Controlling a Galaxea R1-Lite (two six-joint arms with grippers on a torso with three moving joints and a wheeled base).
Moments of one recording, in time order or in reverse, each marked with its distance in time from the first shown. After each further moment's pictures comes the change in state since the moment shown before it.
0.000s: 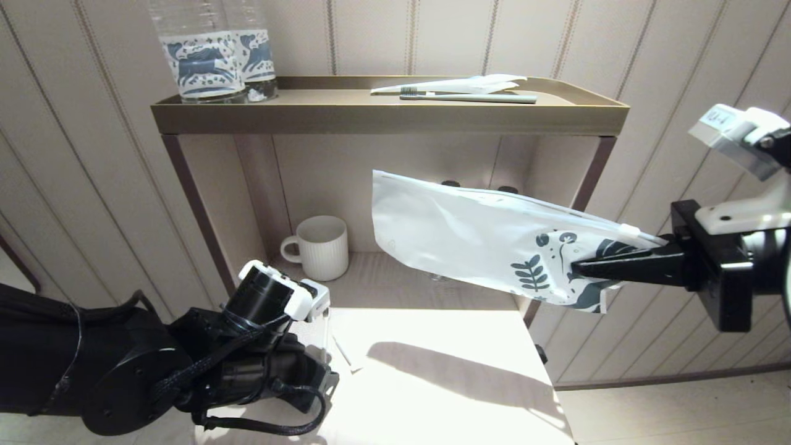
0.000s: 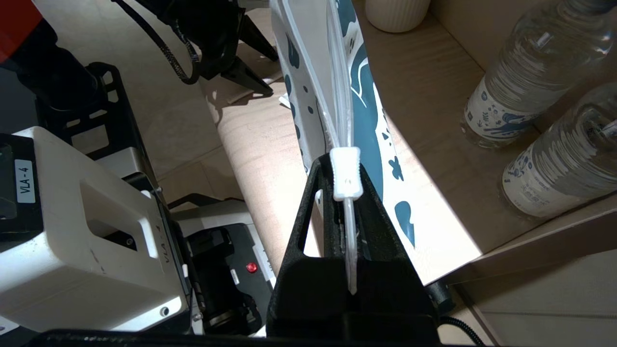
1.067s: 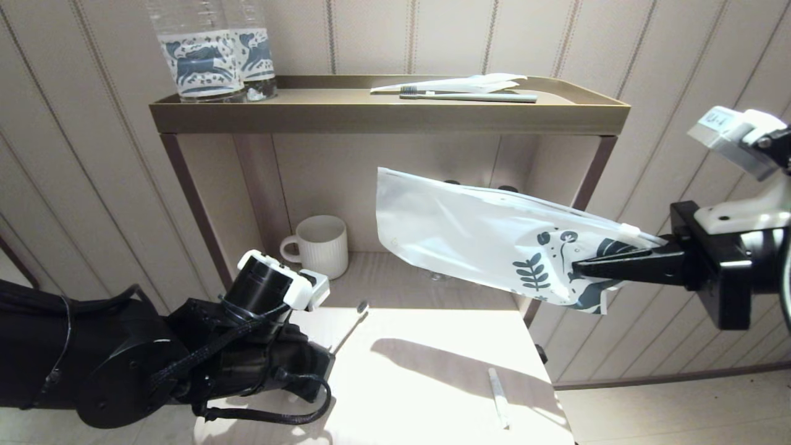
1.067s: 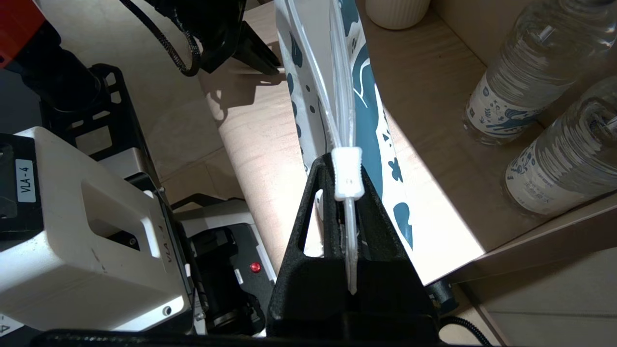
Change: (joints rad) left arm 0.000 -0.023 -0.039 -0.006 -0.010 -0.056; right arm -0.018 0.009 0.003 0.001 0.021 -0.002
